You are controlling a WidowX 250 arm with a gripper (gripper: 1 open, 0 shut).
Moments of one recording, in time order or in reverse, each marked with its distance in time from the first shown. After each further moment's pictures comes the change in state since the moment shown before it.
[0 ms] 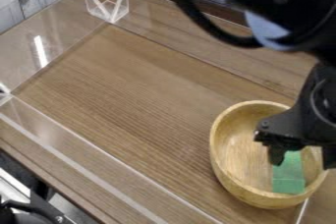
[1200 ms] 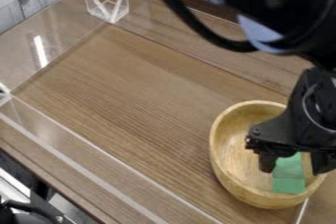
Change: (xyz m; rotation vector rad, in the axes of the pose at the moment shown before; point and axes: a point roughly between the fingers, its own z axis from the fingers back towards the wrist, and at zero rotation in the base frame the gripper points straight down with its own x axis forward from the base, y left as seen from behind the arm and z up) arm -0.007 0.007 -0.001 0.050 0.031 0.061
